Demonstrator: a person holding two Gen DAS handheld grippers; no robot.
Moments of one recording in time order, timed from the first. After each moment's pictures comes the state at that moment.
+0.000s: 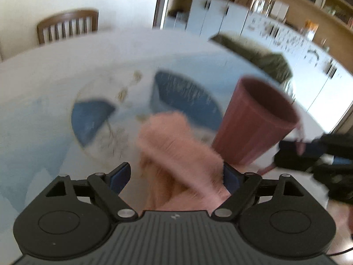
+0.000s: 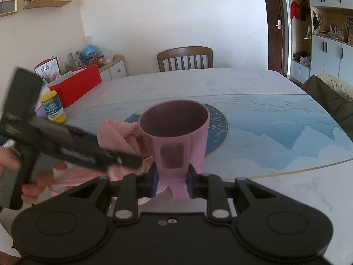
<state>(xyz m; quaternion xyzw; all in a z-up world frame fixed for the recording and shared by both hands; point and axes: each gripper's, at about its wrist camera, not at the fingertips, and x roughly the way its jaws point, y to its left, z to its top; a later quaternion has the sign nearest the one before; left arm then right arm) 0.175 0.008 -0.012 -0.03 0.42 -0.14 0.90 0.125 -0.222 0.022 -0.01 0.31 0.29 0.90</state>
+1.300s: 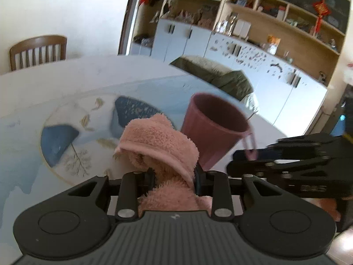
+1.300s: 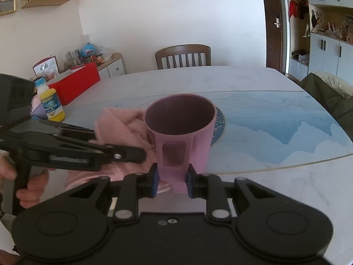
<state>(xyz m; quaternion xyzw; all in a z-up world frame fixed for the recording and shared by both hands) 0.141 0.002 0.003 -0.05 0.32 -0.24 0.92 0.120 -0.227 0.019 -0.01 0.32 0.29 0.90</state>
